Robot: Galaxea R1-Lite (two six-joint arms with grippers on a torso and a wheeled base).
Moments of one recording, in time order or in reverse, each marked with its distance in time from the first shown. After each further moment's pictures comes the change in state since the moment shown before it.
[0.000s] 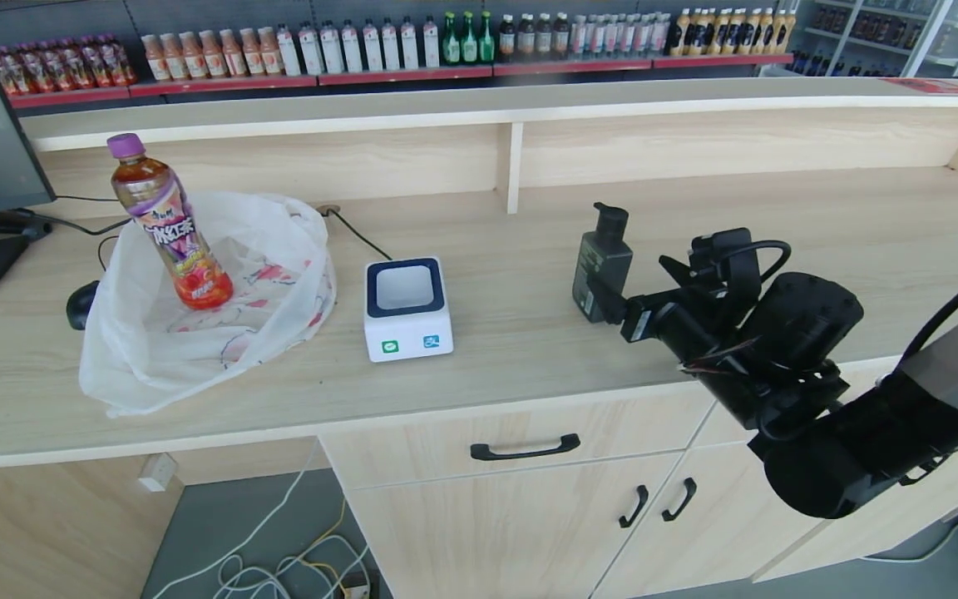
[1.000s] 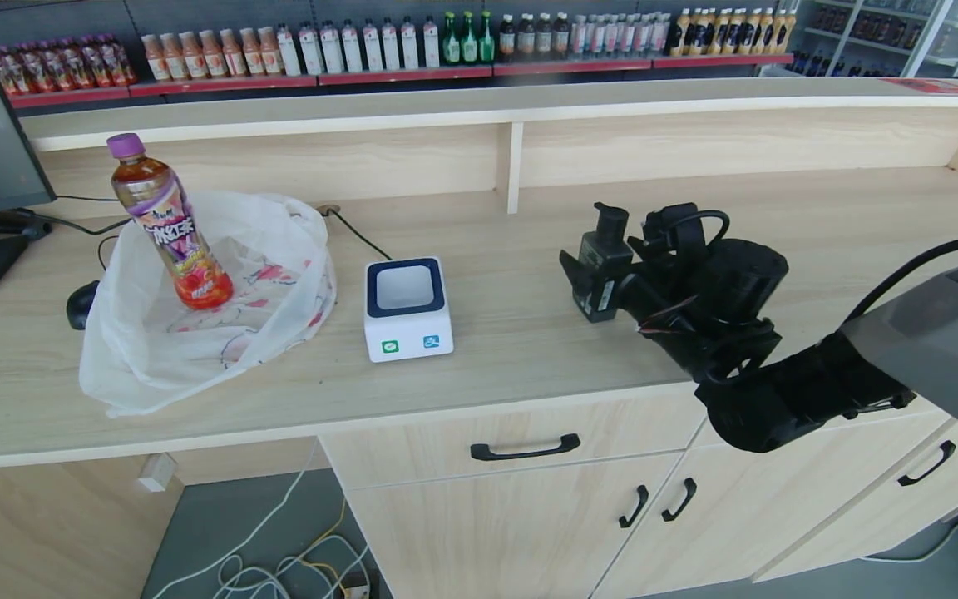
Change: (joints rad) left arm 0.000 0.000 0.000 0.000 0.000 0.000; right arm -0.001 0.116 -0.305 0.197 0.011 0.005
